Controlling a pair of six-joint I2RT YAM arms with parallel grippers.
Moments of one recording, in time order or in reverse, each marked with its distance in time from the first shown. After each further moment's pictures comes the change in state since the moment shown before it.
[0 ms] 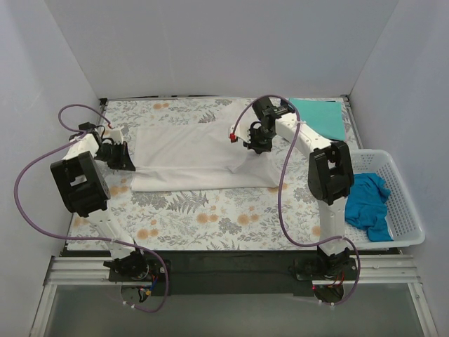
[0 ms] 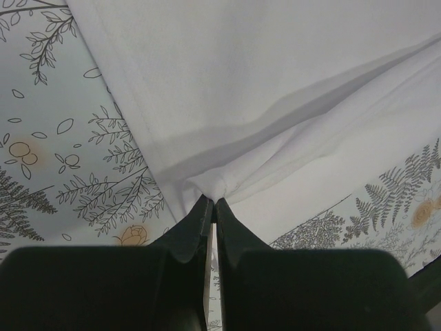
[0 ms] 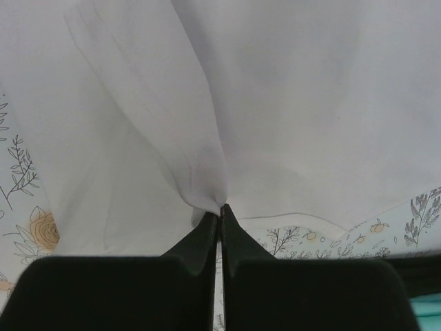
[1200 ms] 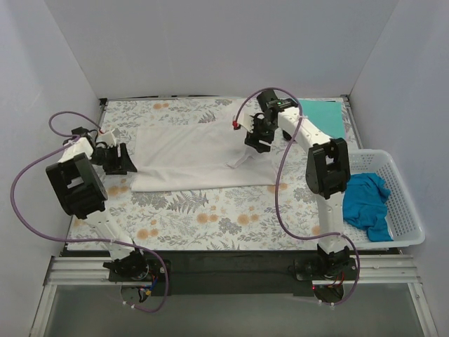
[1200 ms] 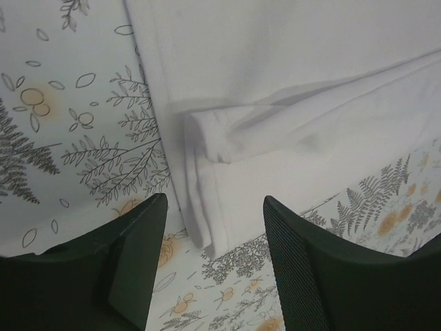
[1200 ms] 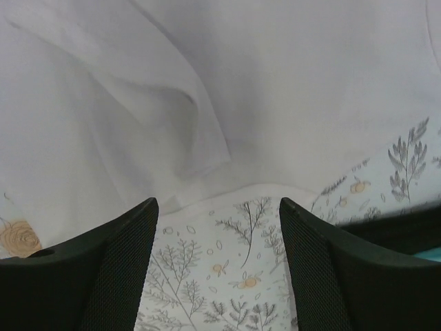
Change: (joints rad) left arm 0.043 -0.005 -0.031 0.013 0.007 -0.112; right arm -0.040 0.100 0.148 0.002 0.019 0.100
